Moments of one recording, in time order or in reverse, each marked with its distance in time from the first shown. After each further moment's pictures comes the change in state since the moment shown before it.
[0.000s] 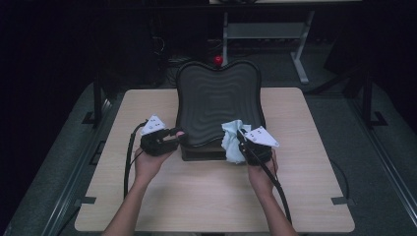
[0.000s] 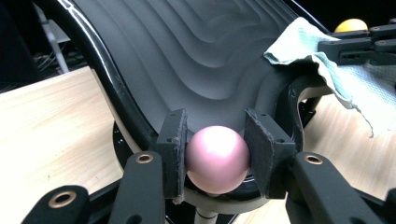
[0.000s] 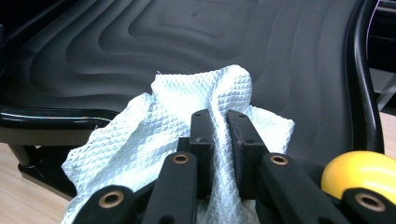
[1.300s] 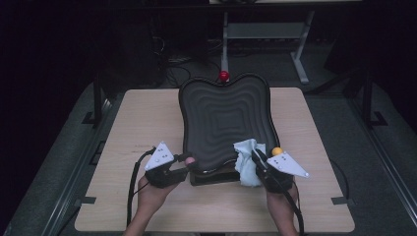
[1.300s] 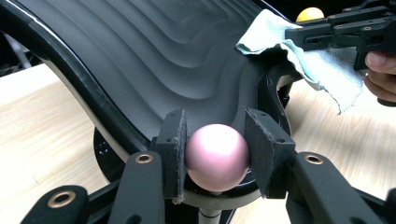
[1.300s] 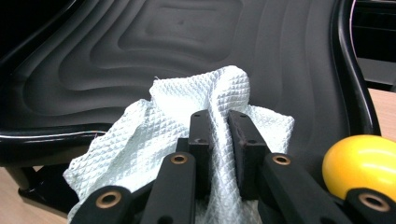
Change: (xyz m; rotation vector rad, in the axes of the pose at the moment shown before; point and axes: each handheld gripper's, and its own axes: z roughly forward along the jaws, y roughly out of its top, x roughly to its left) left arm -0.079 -0.021 -0.032 -0.017 -0.074 0.062; right arm -0.010 -0.034 -0.076 -0.042 0.045 0.071
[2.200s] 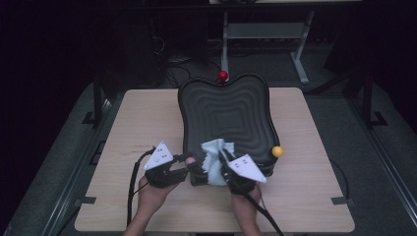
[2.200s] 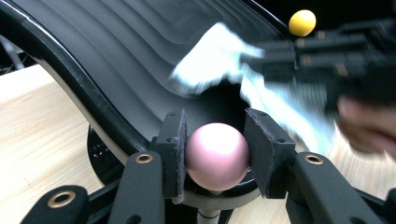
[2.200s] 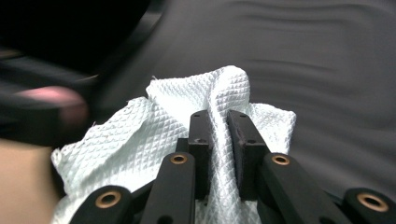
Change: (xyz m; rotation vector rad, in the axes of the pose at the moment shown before) left arm 0.002 -0.002 0.001 -0.008 -0.022 -0.007; right arm 0.083 0.003 0.036 -0.077 0.031 -0.020
